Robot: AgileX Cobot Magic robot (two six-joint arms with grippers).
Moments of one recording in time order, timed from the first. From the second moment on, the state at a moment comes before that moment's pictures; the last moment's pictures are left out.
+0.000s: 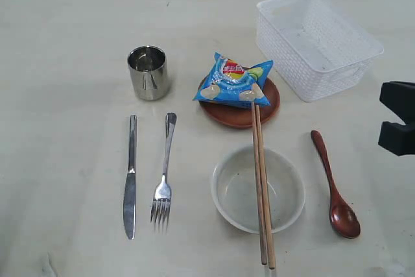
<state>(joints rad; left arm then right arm) -0.14 0.16 -0.36 -1.06 0.41 1.00 0.41 0.56 -0.36 -0.04 0.39 0.18</state>
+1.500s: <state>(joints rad) -0.14 0.16 -0.36 -1.06 0.41 1.00 0.08 0.01 0.00 -0.15 0.06 0.14</state>
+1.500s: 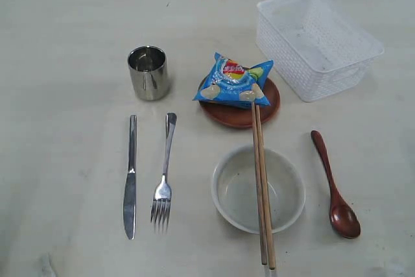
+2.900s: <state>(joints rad) -0.14 0.17 -0.15 -0.07 0.13 0.13 0.08 0.01 0.00 -0.15 0.06 0.19</state>
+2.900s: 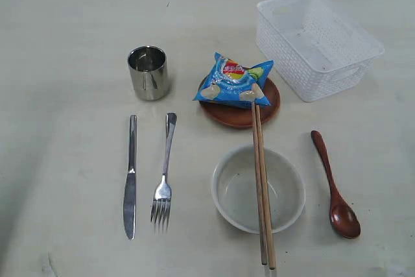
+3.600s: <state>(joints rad) -0.14 0.08 0.00 0.04 -0.07 0.11 0.08 0.01 0.00 -0.15 0.06 0.19</state>
